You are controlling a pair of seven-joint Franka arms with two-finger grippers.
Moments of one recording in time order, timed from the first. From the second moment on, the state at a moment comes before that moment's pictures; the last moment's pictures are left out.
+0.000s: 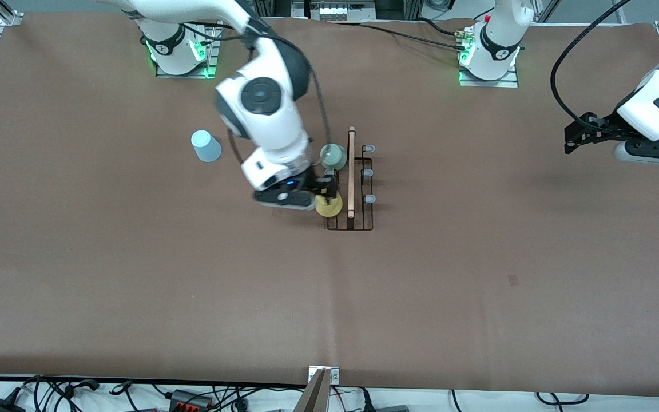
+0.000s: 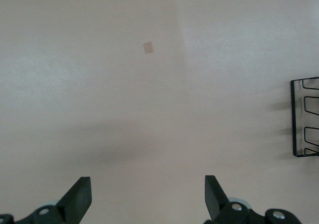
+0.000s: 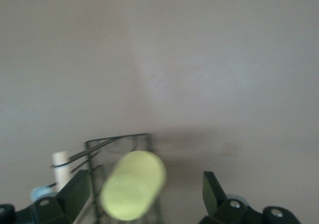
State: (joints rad) left arm -0.06 -0.03 0.01 -1.72 0.02 1.68 0.05; right arm 0.48 0.50 0.19 -1.48 -0.11 2.16 0.83
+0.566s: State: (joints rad) left arm -0.06 -0.03 0.01 -1.72 0.02 1.68 0.05; right arm 0.02 0.20 0.18 -1.50 -0.04 1.73 0.25
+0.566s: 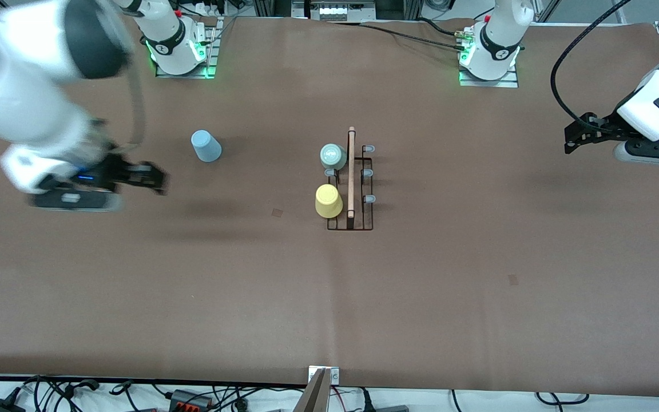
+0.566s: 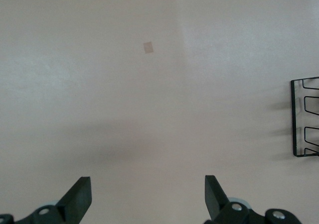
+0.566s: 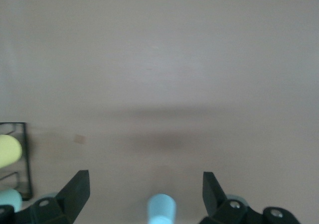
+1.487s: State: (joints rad) left arm -0.06 -0.03 0.01 -1.72 0.02 1.68 0.05; right arm -0.10 0.10 0.12 -1.50 -0.02 1.54 0.10
